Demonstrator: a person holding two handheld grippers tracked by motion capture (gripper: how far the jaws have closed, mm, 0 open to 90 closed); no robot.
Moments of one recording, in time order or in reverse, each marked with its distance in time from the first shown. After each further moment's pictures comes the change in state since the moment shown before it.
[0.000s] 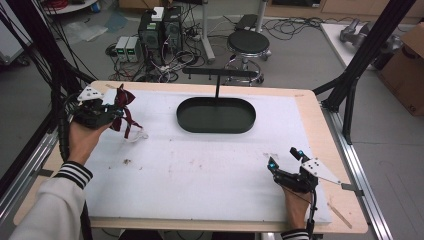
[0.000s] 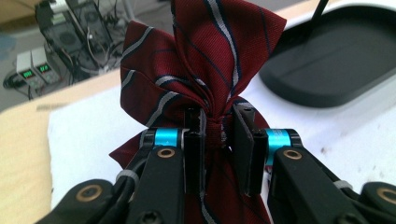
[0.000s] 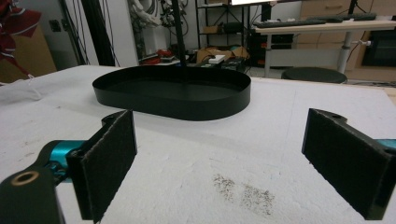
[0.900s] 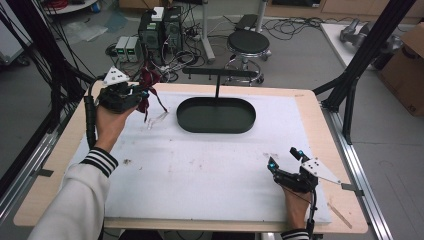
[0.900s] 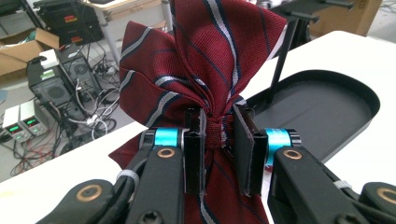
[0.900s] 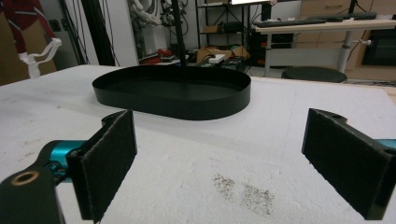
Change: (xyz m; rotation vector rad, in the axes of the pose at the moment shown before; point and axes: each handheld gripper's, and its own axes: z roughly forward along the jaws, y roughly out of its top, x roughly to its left) left arm -0.050 0.062 0.025 -0.143 -0.048 0.064; right arm 0.000 0.000 0.000 0.004 -0.001 0.004
